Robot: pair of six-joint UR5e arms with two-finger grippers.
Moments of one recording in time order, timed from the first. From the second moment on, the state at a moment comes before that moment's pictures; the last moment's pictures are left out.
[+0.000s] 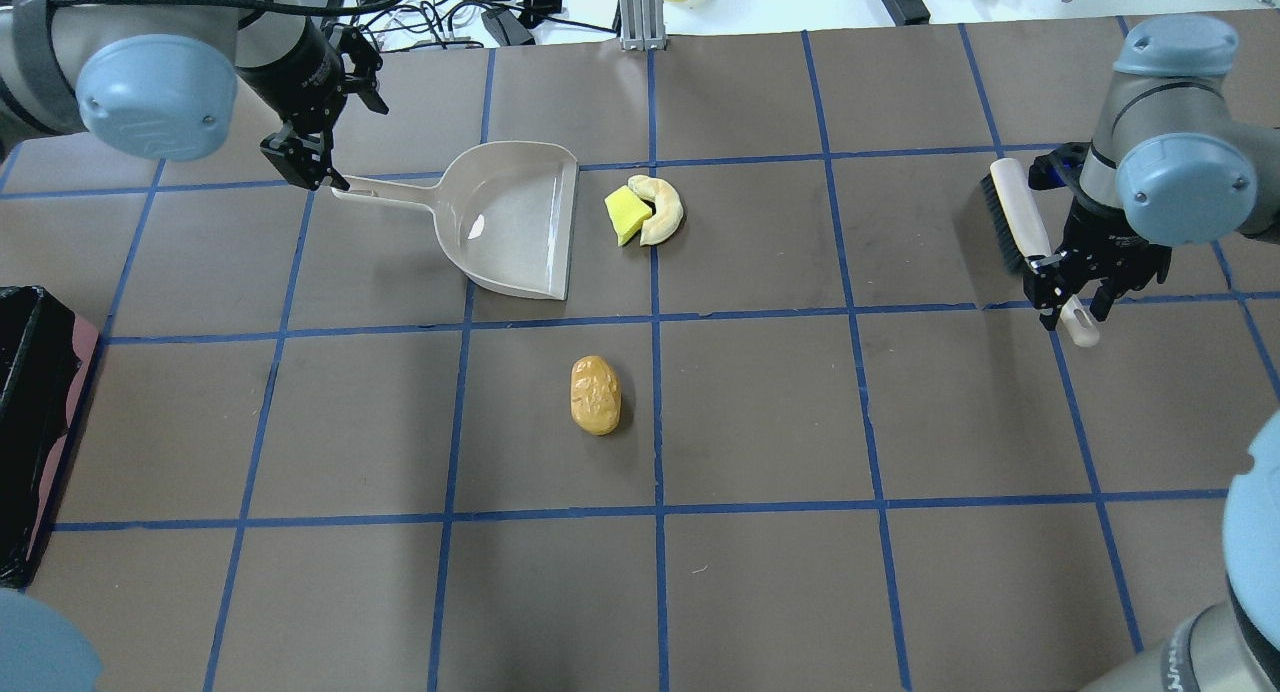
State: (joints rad) left arm -1.48 -1.88 -1.52 -1.18 1.55 -1.14; right arm 1.23 -1.22 1.79 -1.89 -1.79 -0.41
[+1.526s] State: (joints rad) left arm -1.46 -2.20 -1.37 -1.16 1.61 -1.25; right arm 1.53 -1.24 1.57 -1.63 -1.85 -0.03
